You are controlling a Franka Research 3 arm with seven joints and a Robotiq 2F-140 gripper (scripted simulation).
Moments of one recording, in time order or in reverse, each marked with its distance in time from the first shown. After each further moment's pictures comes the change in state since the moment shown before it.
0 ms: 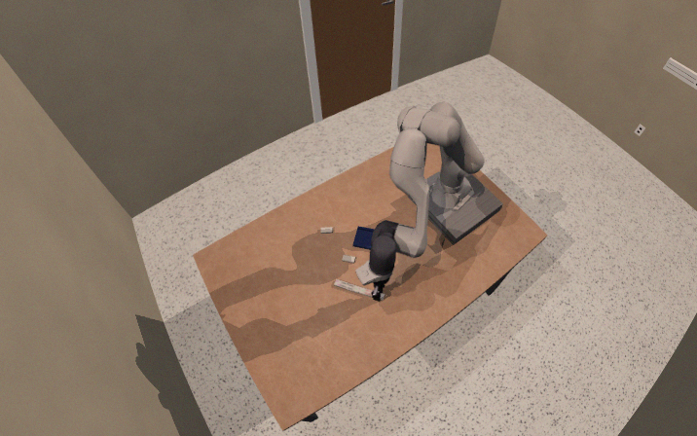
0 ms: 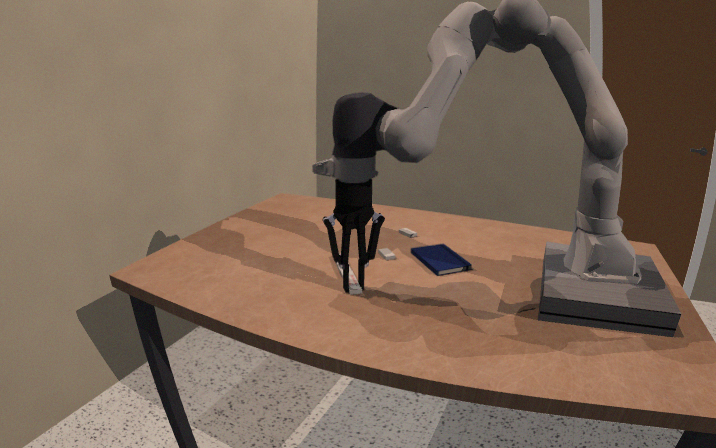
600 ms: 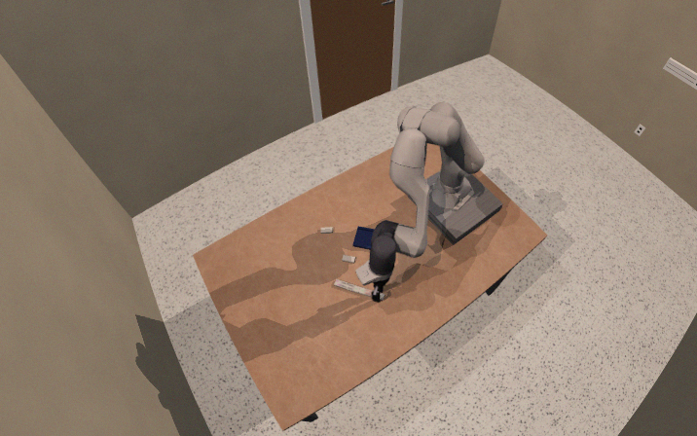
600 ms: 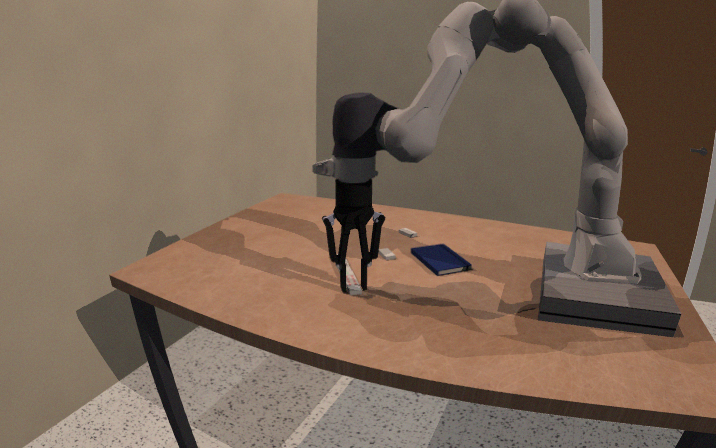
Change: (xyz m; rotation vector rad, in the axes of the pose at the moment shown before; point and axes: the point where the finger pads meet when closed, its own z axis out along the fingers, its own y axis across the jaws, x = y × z) arm 0.000 0.000 0.000 0.000 0.000 0.000
